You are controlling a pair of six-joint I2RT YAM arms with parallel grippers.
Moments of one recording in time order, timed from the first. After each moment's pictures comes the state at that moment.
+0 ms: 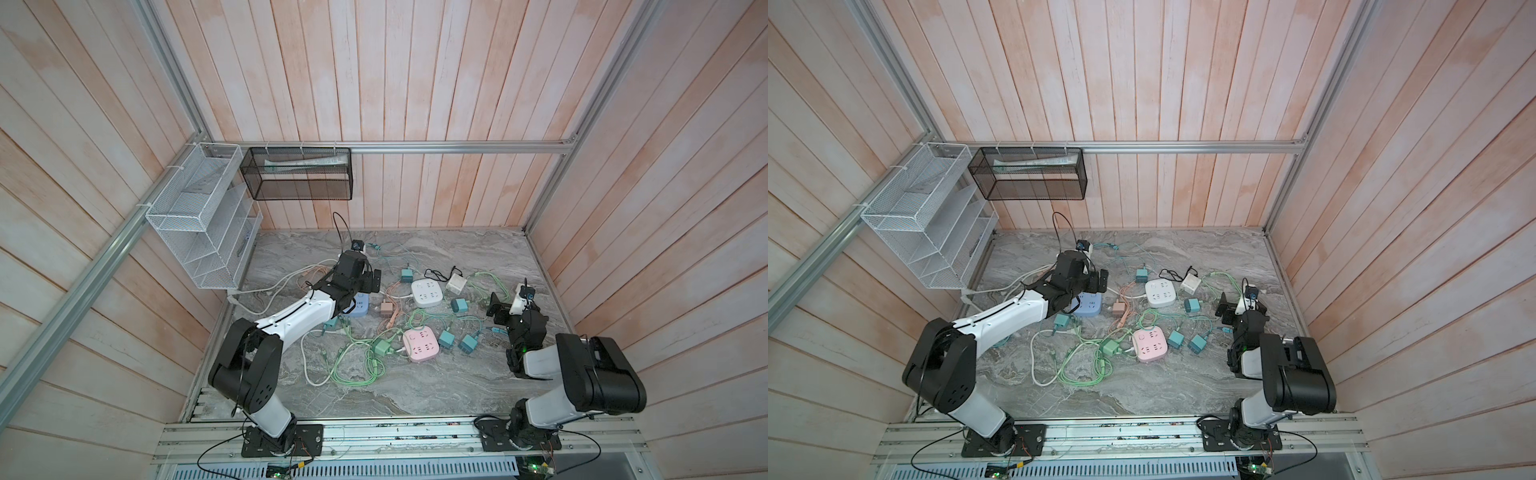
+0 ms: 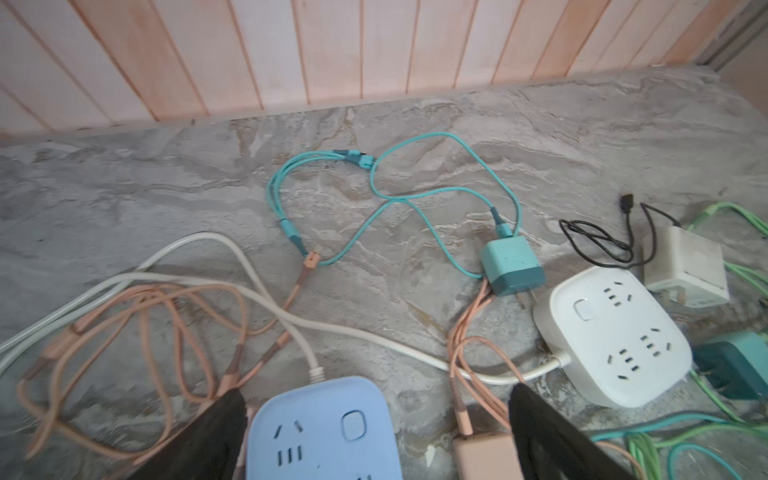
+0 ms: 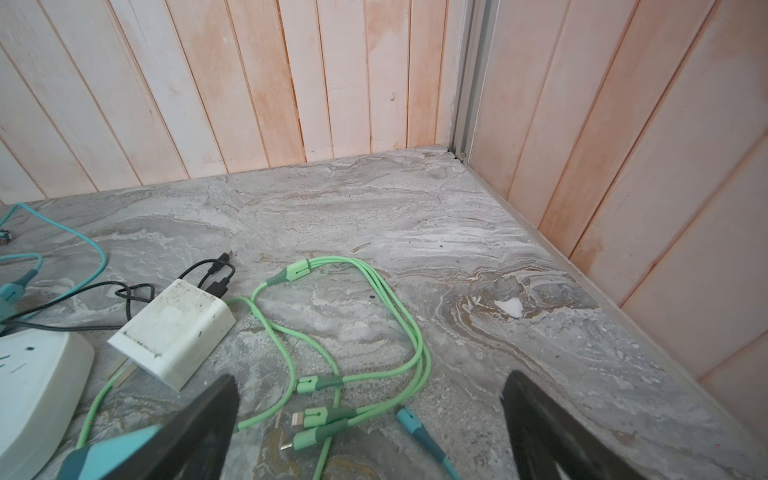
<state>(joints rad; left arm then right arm) -0.50 1.59 1.07 -0.08 -0.21 -0.21 -0.07 1.54 0.20 1.14 0.03 0.08</state>
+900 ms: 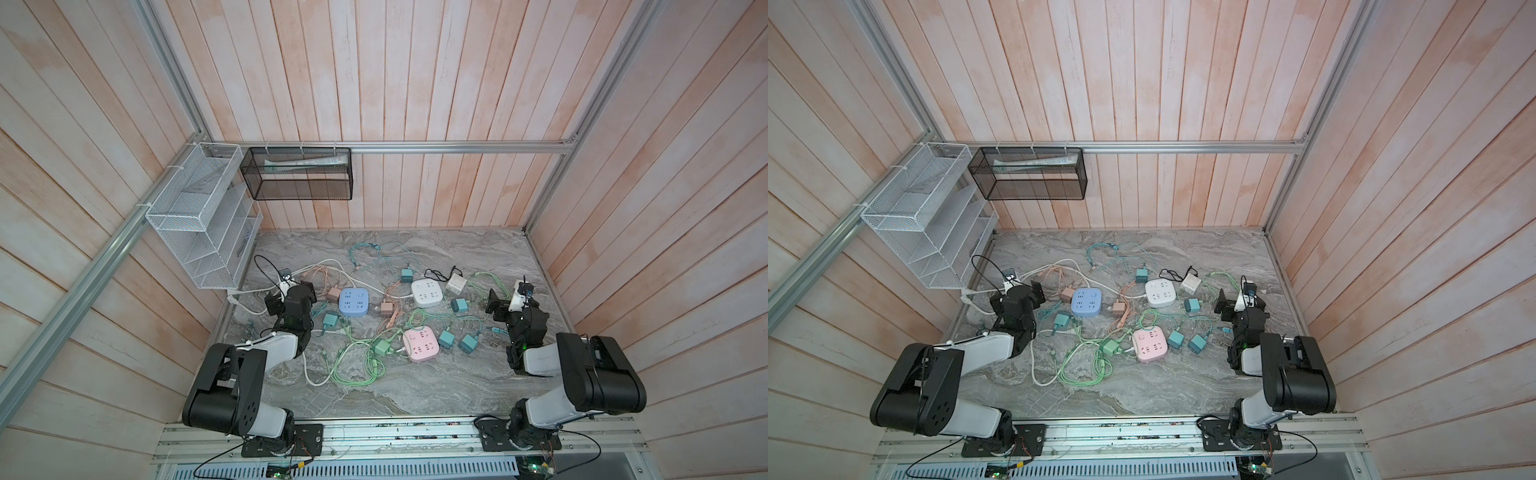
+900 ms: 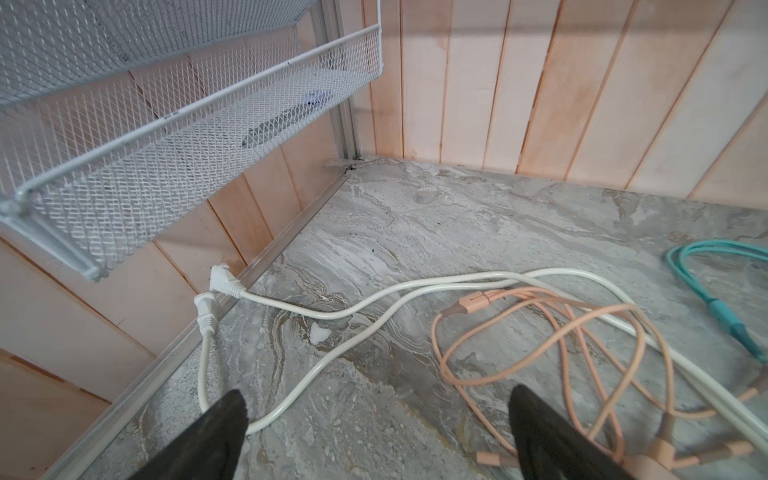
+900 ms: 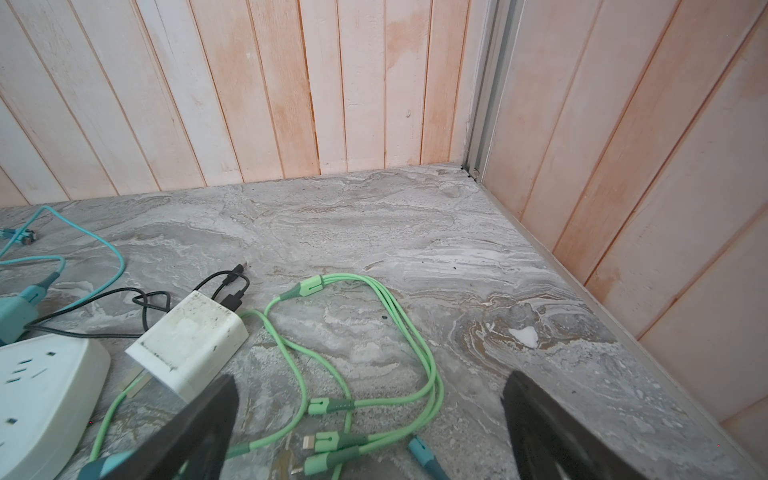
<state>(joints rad) -0.16 1.46 0.44 0.68 -0.59 -0.09 -0.07 1.53 0.23 1.13 0.00 0.05</state>
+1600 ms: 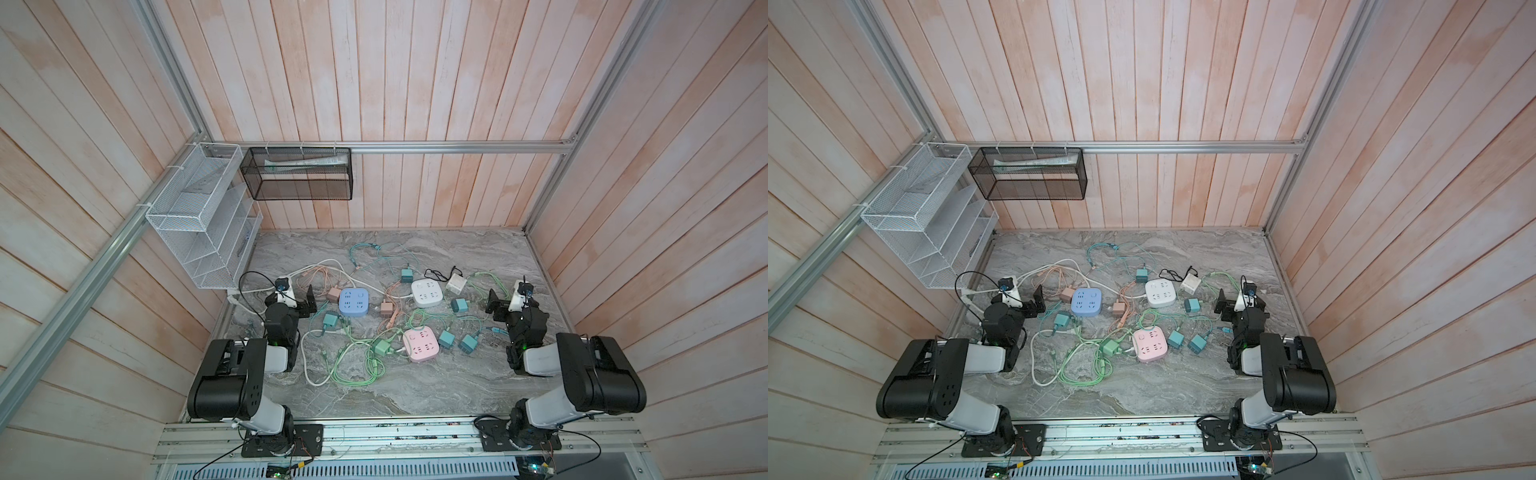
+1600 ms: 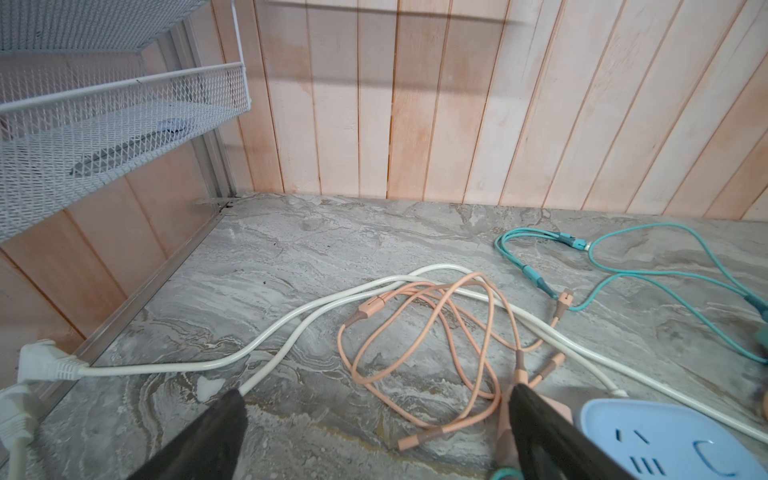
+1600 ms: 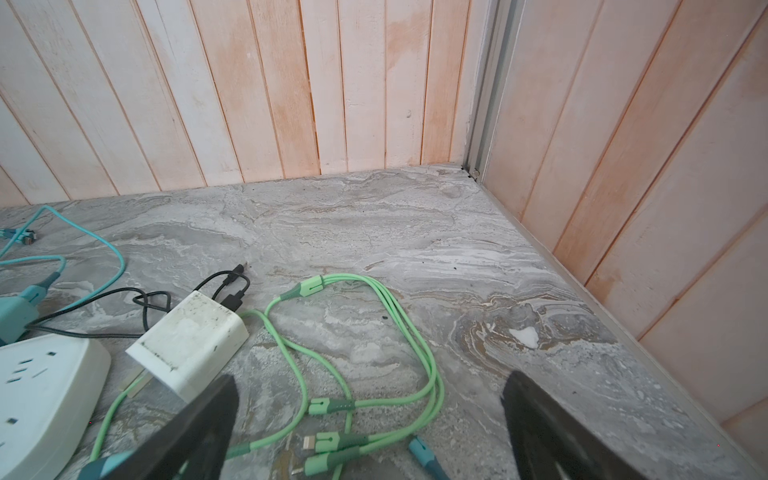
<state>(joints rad) 0.01 1.53 0.31 1.06 -0.02 -0.03 -0.07 1.53 0.23 1.13 0.00 0.05</state>
